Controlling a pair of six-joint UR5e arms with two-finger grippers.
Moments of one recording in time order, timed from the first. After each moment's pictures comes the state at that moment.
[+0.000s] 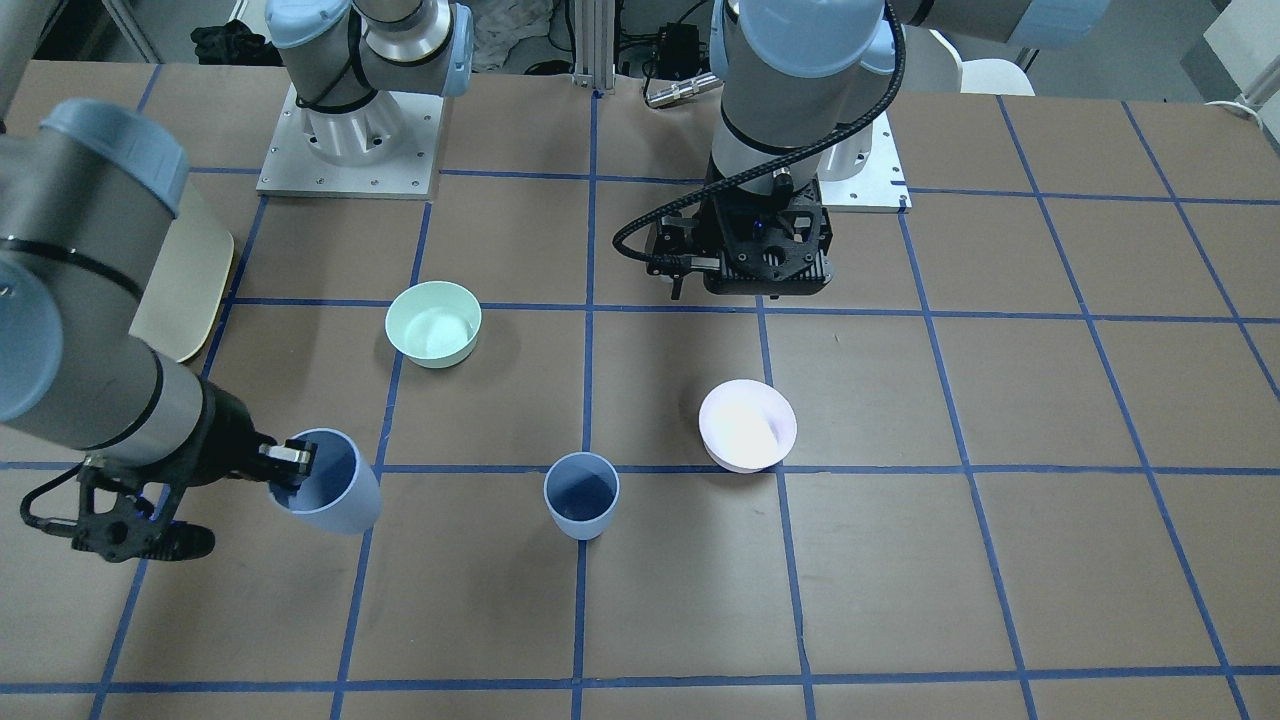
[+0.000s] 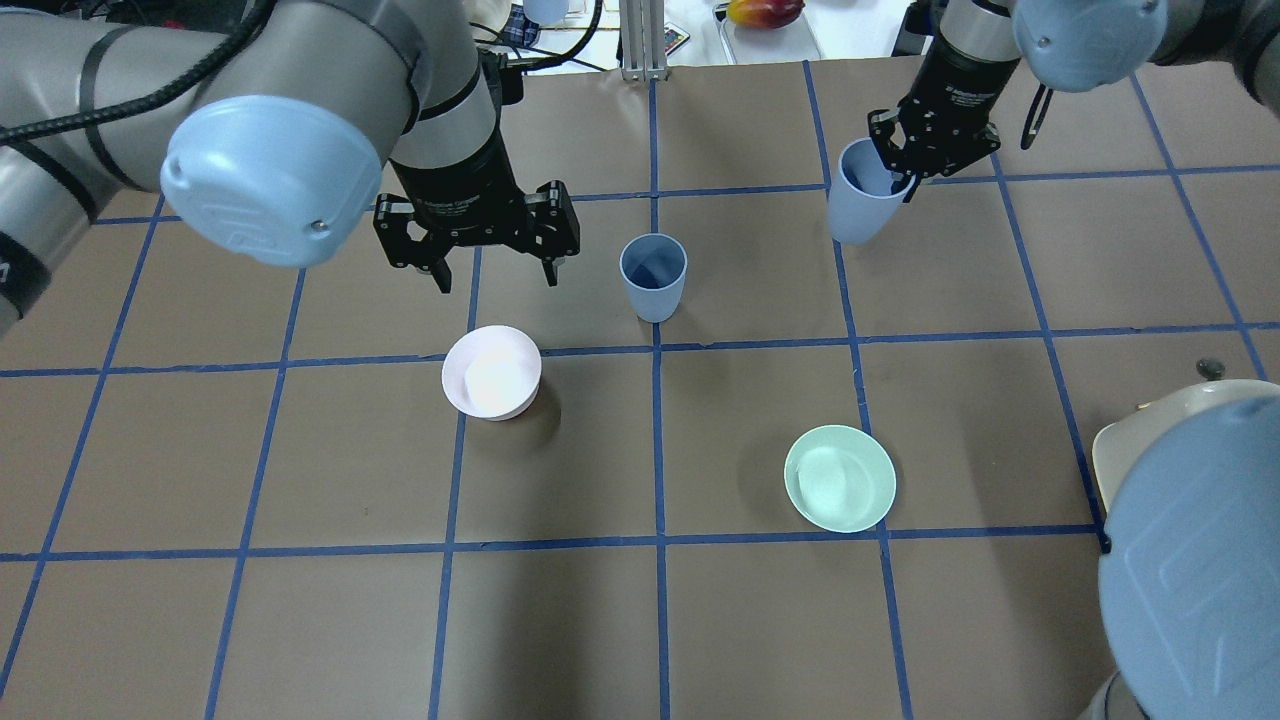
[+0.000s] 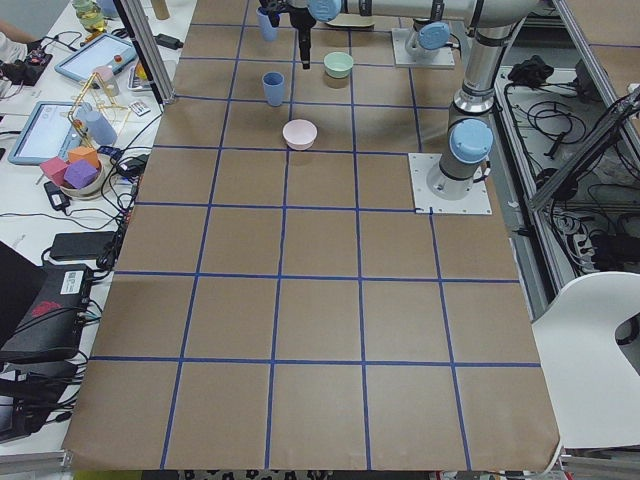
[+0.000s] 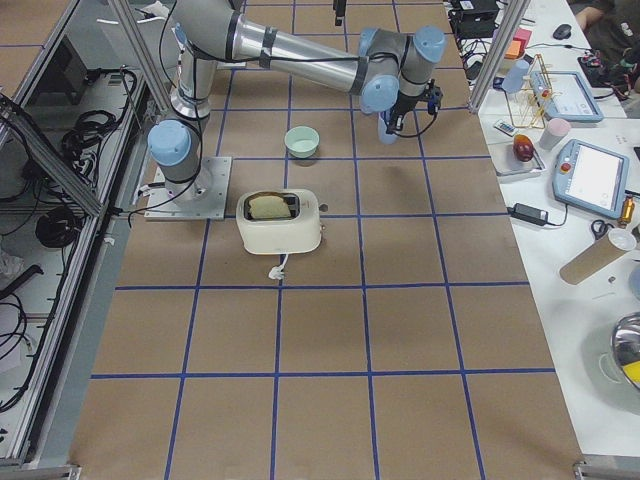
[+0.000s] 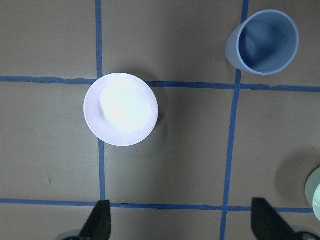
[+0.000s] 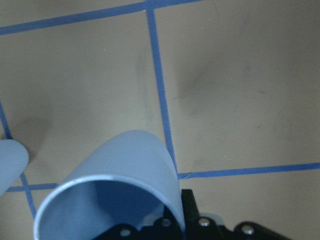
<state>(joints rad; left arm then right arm) -1.77 -1.67 -1.58 -1.49 1.56 -0.19 1.54 -1.16 1.34 -1.64 -1.46 0.10</state>
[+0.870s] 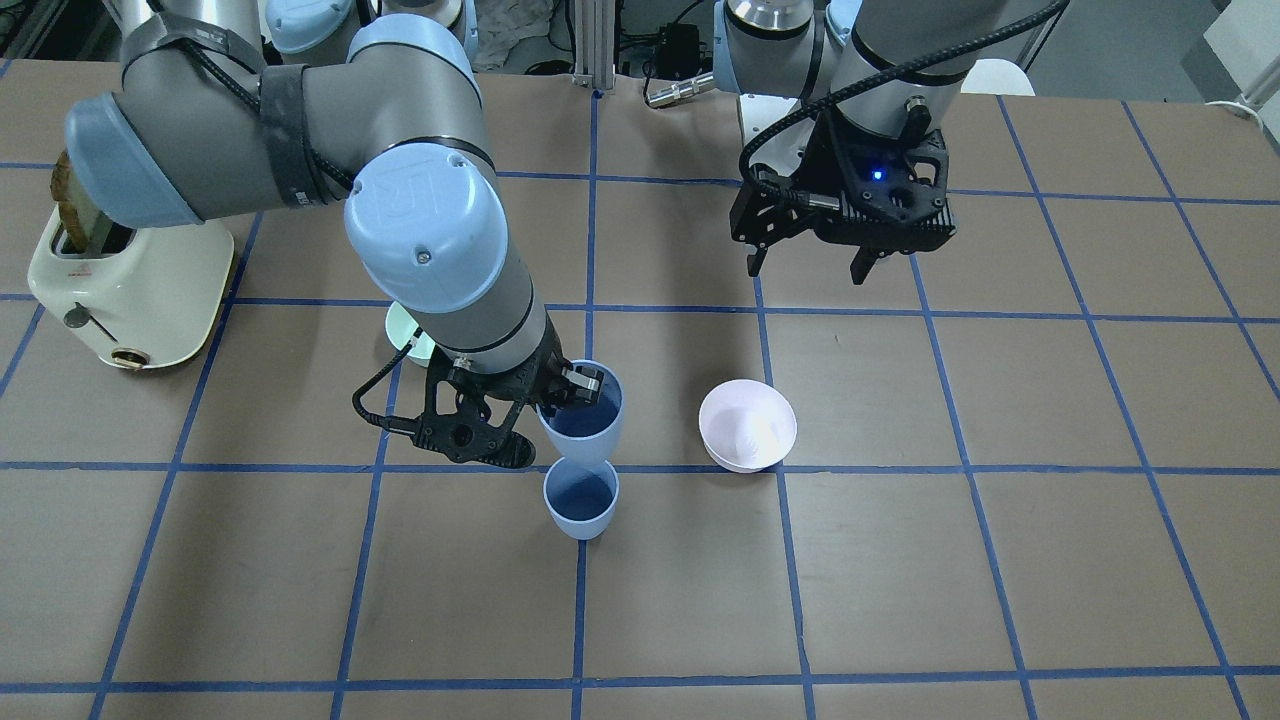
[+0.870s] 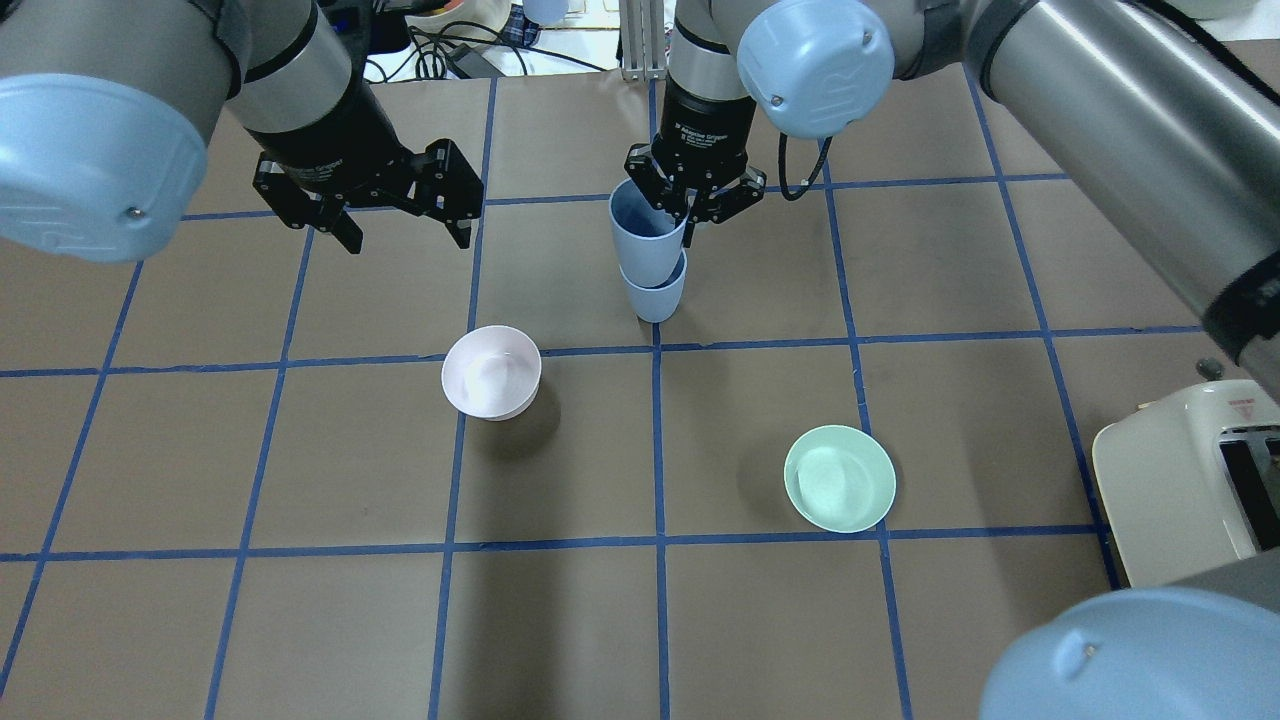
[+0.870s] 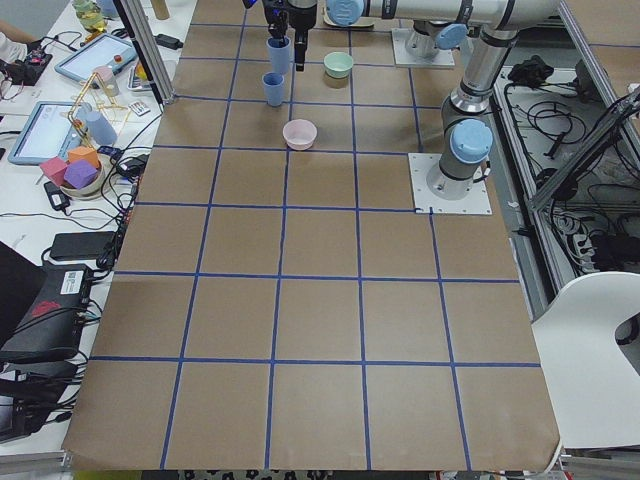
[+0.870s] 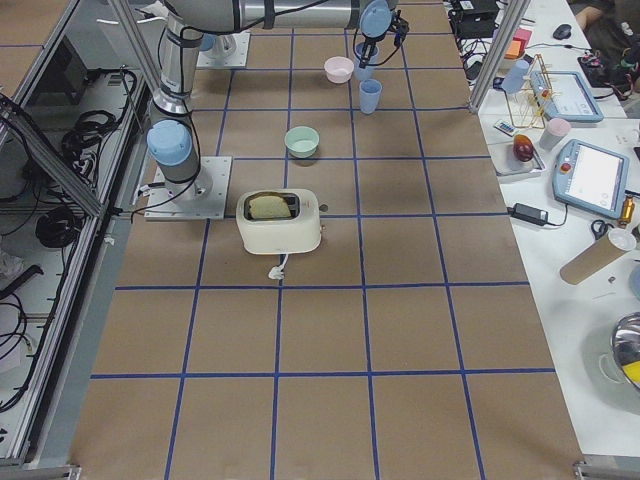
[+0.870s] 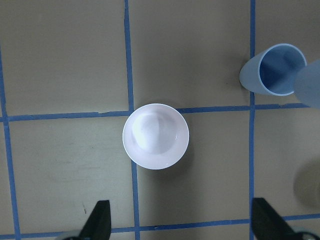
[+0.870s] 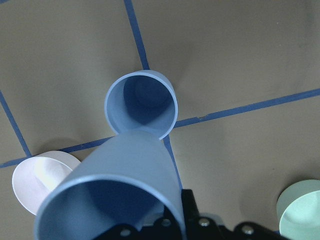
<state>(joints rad) -1.65 -1.58 -1.57 -1.52 1.52 -0.05 1.84 -1.13 1.29 -1.62 -1.40 0.51</state>
